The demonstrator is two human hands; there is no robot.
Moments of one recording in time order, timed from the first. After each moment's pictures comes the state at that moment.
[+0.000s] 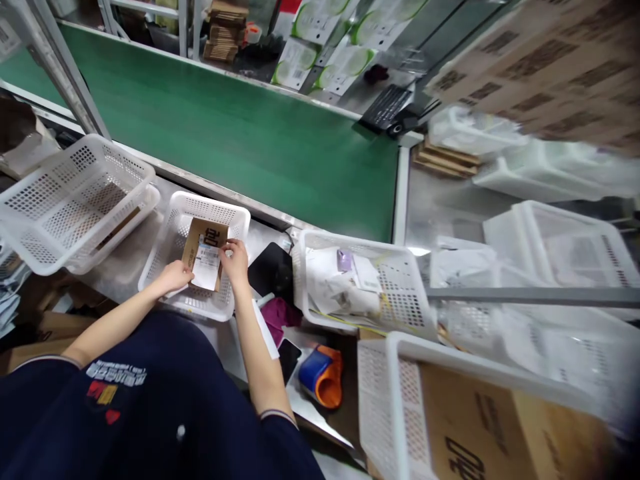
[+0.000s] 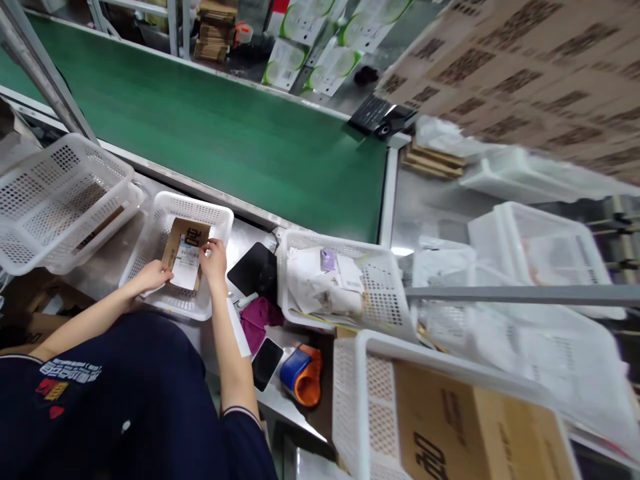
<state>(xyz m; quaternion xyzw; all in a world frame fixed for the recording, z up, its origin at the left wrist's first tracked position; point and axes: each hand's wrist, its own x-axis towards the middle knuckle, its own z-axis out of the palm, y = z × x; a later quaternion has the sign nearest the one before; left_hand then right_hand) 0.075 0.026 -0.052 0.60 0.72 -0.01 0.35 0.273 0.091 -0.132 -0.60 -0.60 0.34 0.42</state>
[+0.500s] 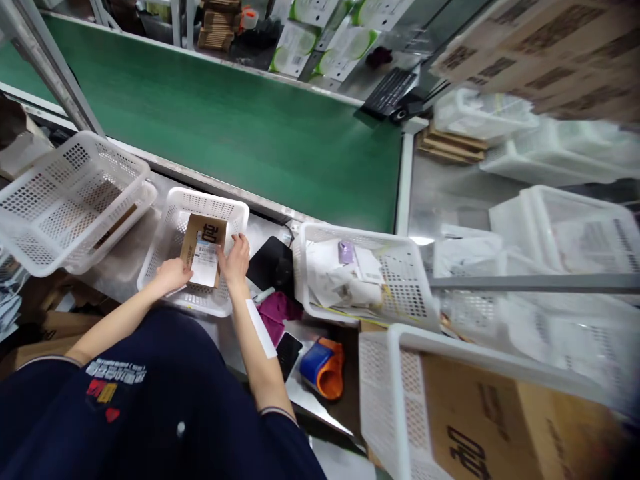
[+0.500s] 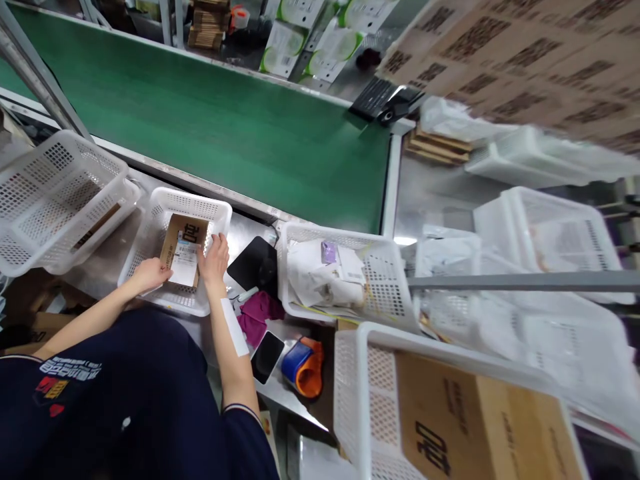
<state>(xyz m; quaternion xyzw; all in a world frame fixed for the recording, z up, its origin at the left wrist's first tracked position) 0.082 0.021 -0.036 0.61 0.73 -0.06 0.30 0.271 0.068 -0.136 -0.62 -0.62 0.27 0.39</state>
